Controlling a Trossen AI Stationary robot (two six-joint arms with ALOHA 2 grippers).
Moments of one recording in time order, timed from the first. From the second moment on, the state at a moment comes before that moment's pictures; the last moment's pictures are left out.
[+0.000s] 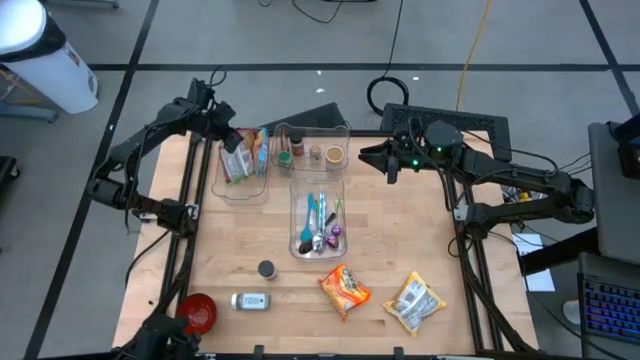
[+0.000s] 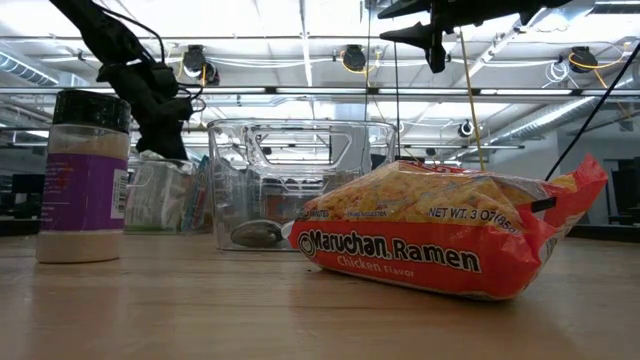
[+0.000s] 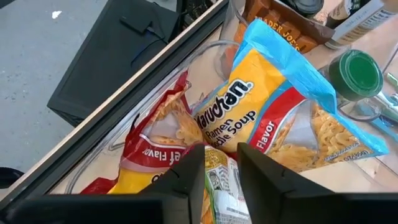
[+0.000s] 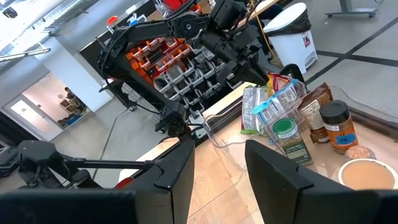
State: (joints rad) left arm 1.24 1.36 0.97 -0.67 0.49 0.38; right arm -0.37 1.05 0.89 0.07 -0.21 0.56
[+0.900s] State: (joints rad) left arm 0.94 1.26 1.34 -0.45 0.97 -0.07; right arm -0.31 1.05 1.13 -0.66 -0.29 0.22
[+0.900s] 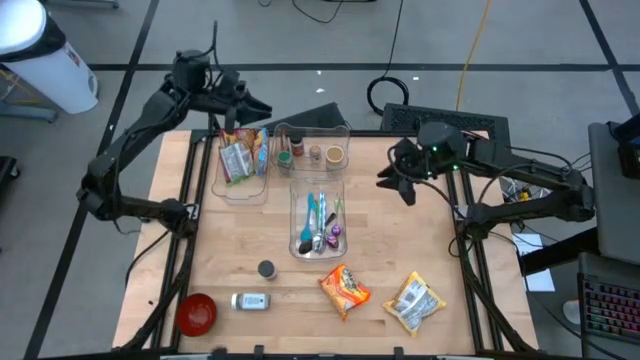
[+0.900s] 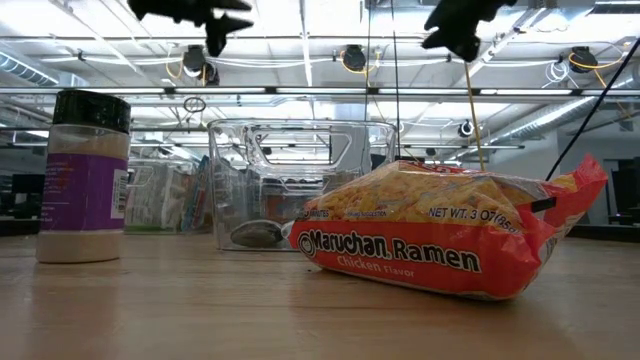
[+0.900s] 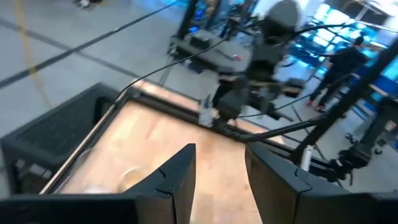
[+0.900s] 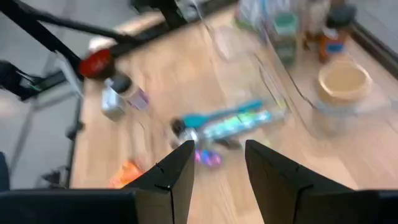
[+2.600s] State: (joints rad) left arm -0.09 1.29 1.34 -0.37 0.48 -0.26; right arm 0.51 1.16 0.67 -0.39 -0.16 1.18
